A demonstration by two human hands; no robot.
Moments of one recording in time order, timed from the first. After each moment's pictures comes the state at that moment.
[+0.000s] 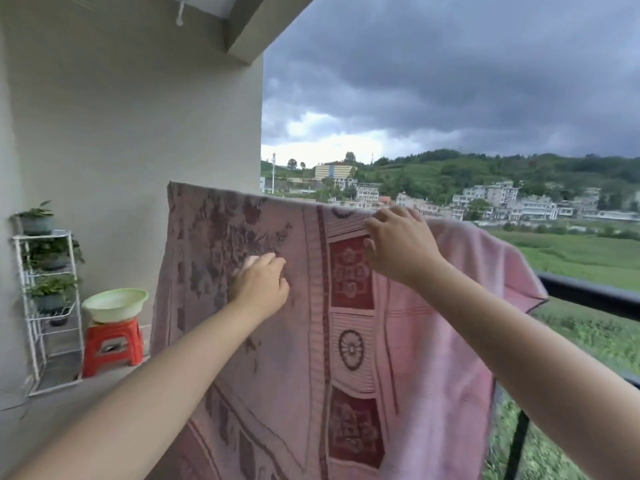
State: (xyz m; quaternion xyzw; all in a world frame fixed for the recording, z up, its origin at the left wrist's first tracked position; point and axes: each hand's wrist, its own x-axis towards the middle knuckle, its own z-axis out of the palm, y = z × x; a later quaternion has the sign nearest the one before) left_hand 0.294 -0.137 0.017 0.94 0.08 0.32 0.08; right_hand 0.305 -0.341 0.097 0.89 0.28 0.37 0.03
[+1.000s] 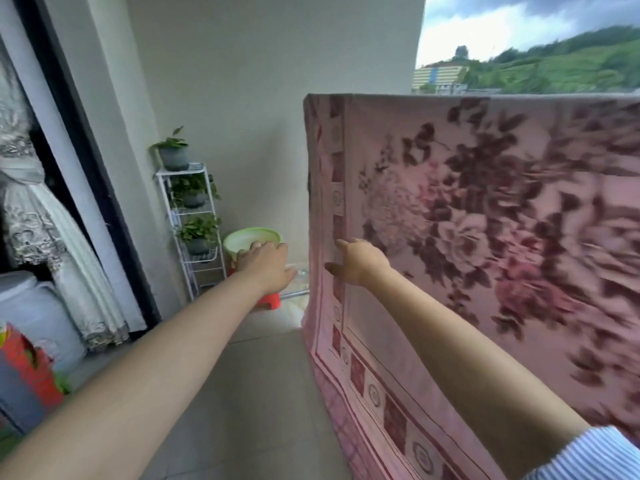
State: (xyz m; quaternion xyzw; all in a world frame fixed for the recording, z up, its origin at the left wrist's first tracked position) left_hand 0.534 0.573 -0.078 0.97 0.23 0.05 -0.01; right_hand 0.638 0.439 -0.079 0.92 0.38 0.02 -0.09
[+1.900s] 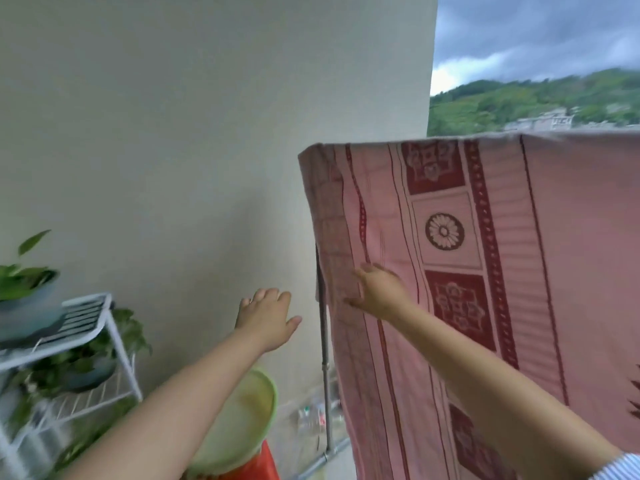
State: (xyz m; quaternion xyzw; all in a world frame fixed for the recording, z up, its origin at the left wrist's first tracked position) left_hand 1.130 1.147 -0.094 0.99 0.10 0.09 -0.04; right_hand 1.212 0.969 -0.071 0.95 0.27 0.08 -0.10
